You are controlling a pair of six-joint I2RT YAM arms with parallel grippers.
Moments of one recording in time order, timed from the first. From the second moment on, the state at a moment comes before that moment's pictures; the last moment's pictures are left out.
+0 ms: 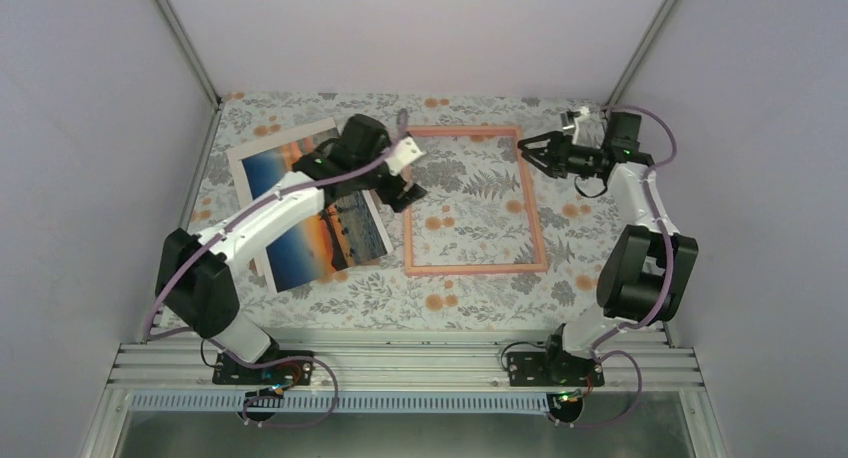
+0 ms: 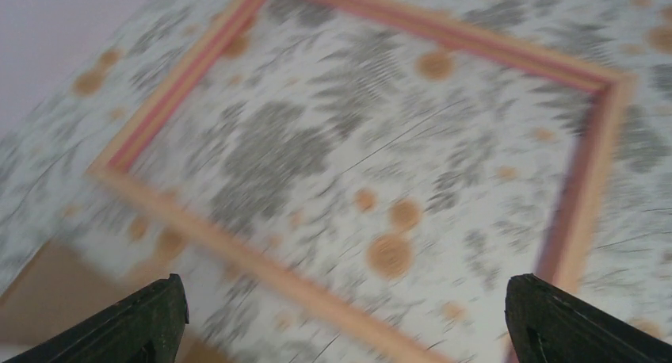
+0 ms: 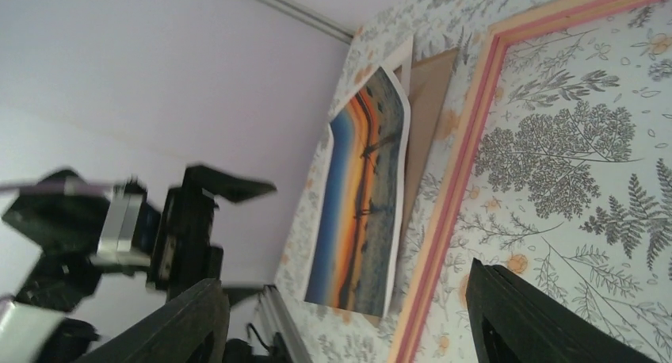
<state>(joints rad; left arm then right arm) -0.67 1.59 1.37 -0.49 0.27 0.31 -0.25 1.62 1.27 -0.55 -1.30 0.24</state>
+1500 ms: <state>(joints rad) 0.19 1.75 1.25 -0.46 0.32 0.14 0.58 2.29 1.77 -0.42 -0.35 0.49</state>
